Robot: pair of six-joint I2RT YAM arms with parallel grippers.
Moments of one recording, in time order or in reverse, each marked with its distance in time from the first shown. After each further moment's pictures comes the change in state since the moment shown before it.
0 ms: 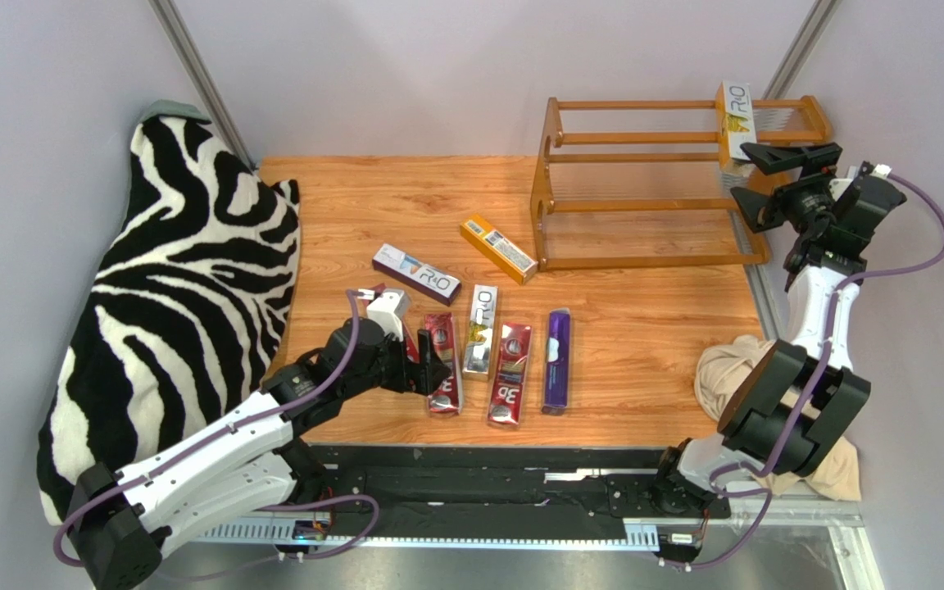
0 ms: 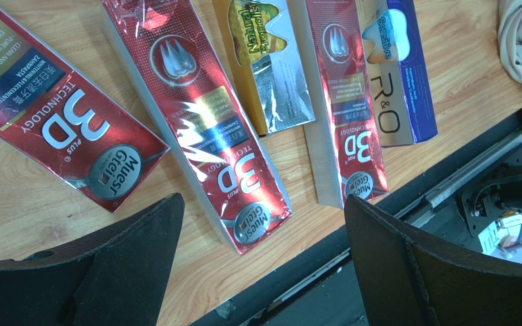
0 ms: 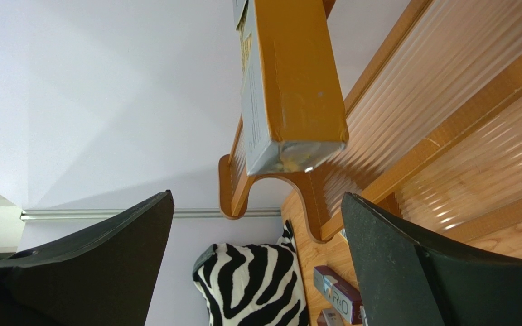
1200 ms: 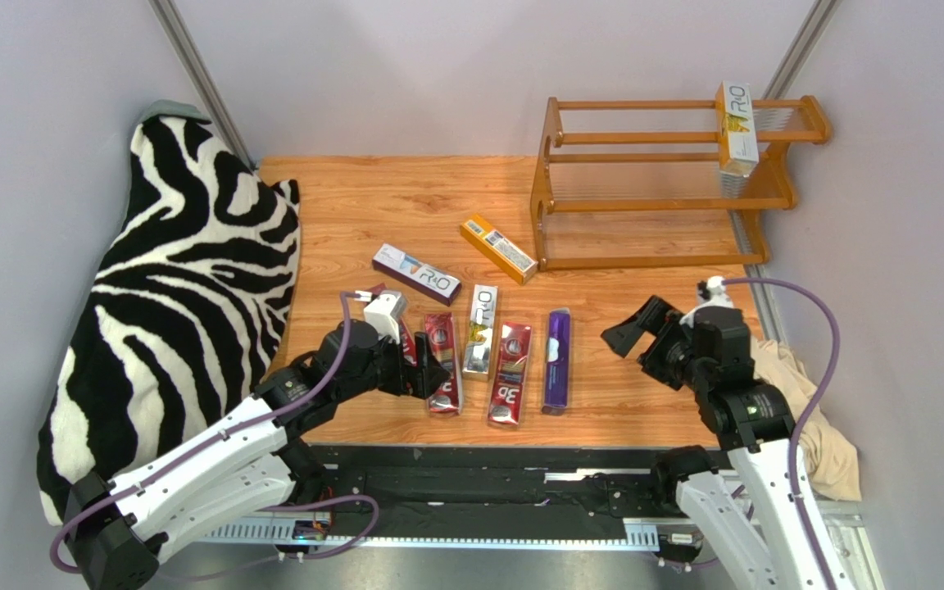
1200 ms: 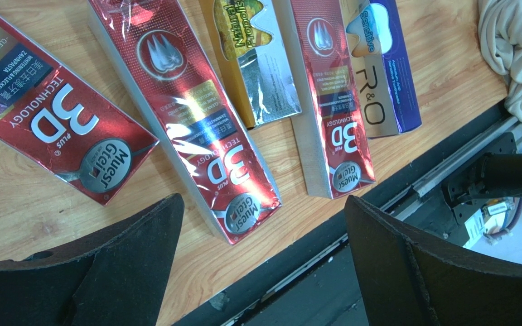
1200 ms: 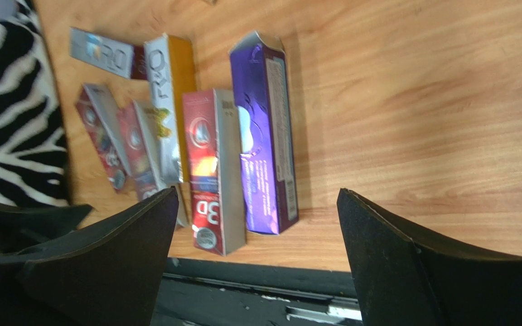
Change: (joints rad) left arm 0.000 -0.048 0.000 -0.029 0.034 -0.002; right arm 0.737 -0.946 -0.519 -0.921 0.621 -0.562
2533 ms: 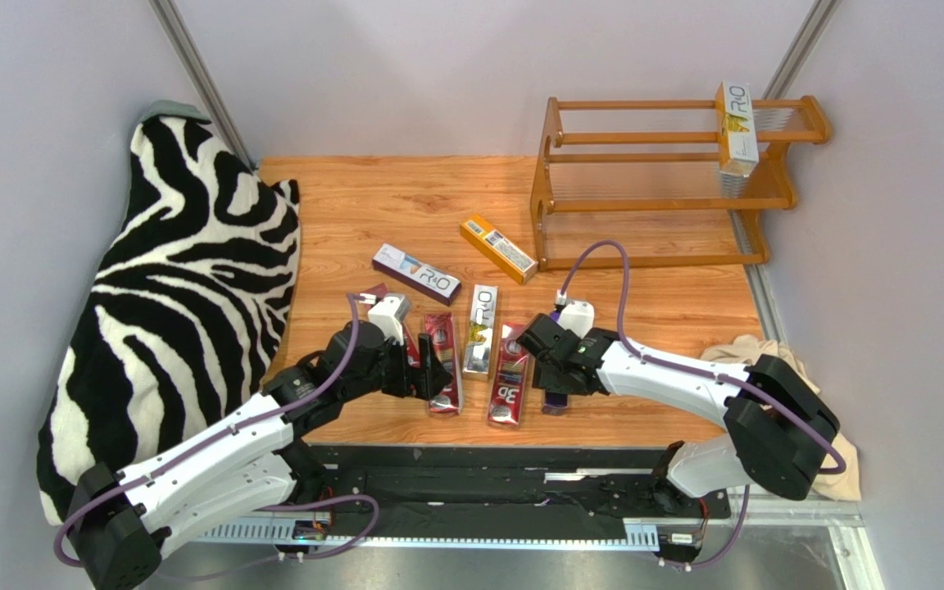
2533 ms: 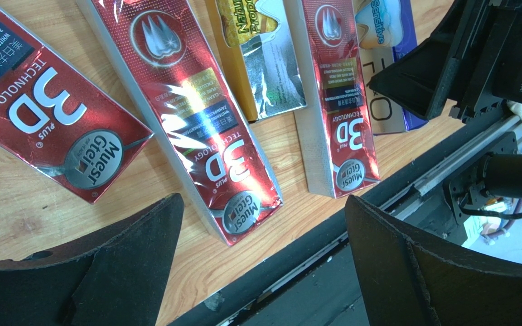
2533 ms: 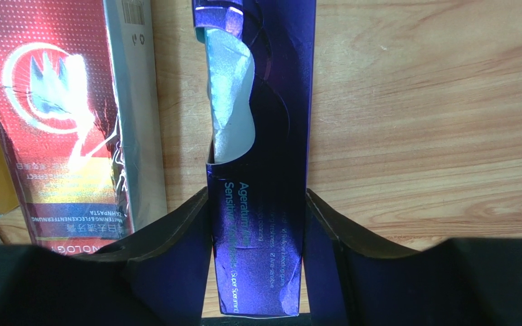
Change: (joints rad) left arm 0.000 0.043 -0.026 0.038 0.014 -0.035; right arm 0.718 0.834 0.048 0.168 0.520 0.234
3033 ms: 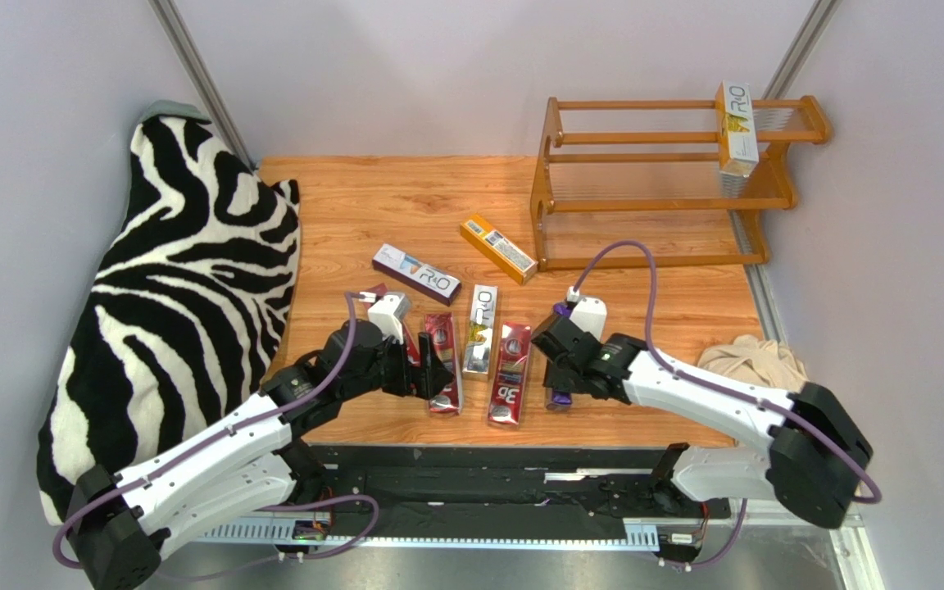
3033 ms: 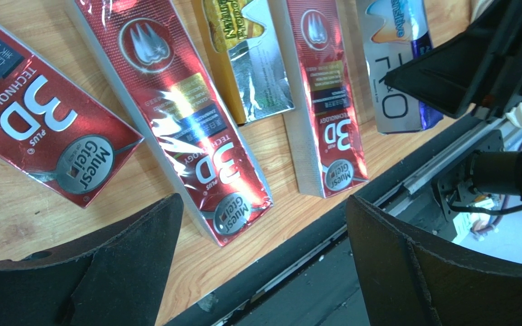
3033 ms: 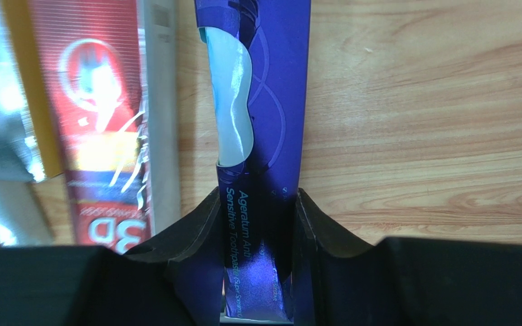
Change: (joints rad) left arm 0.000 -0.007 0.010 0.000 0.014 0.000; right arm 0.001 -0.129 -0.027 -0.021 0.007 -0.013
